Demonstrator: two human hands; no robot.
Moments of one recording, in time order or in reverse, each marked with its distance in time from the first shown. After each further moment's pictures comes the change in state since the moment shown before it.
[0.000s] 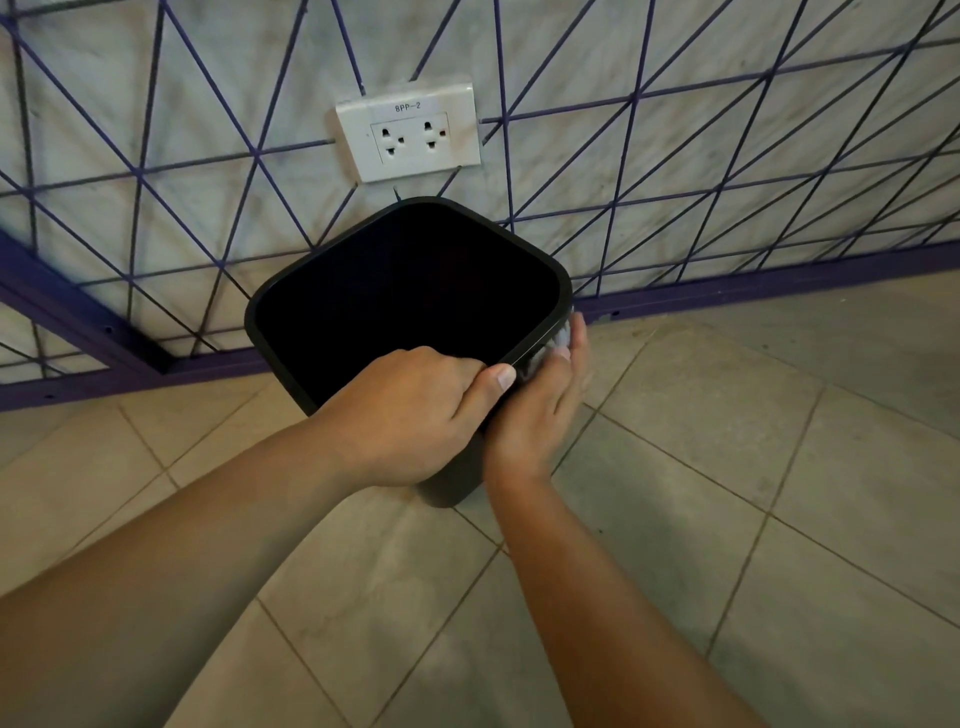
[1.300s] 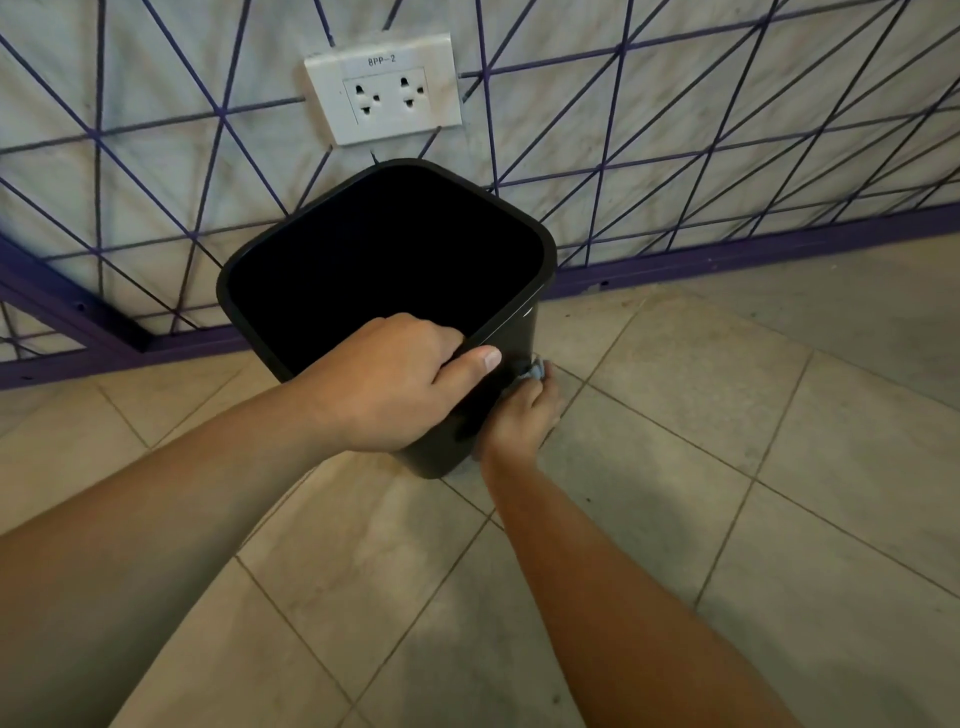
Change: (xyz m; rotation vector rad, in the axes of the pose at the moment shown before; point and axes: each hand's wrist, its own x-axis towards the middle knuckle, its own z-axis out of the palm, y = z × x) left_hand 0.002 0.003 -0.002 0.026 -0.036 -0.053; right_hand 0.016 0.066 -0.023 -0.199 0.005 0.349
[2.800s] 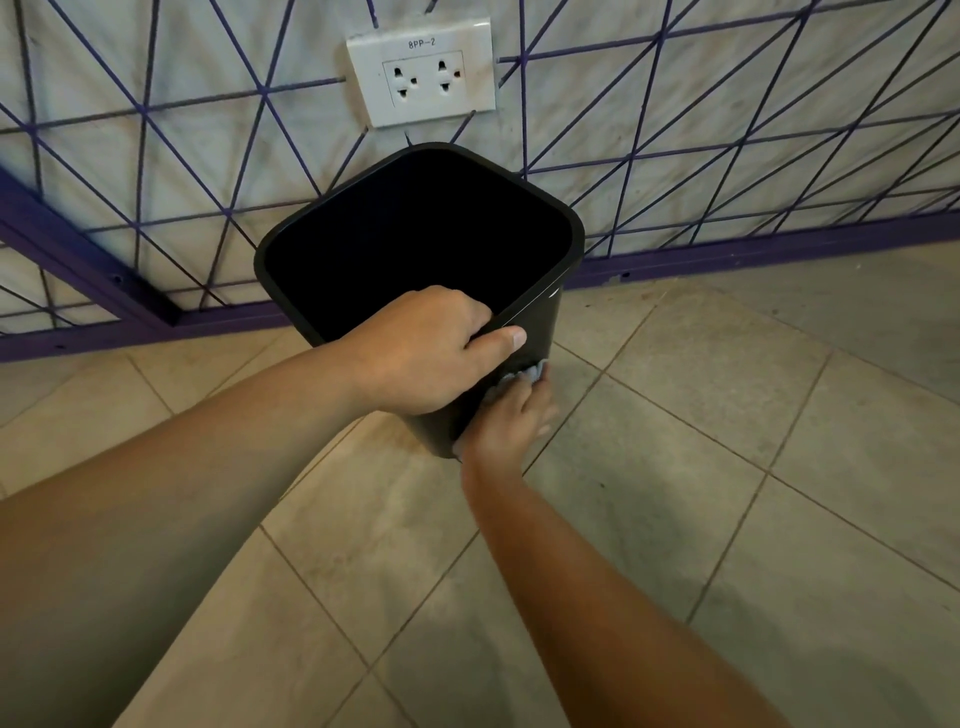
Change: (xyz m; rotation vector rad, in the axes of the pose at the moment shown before) left_hand 0.004 -0.008 -0.001 -0.061 -0.009 0.002; right_hand -0.053 -0.003 0.014 0.038 0.031 0.014
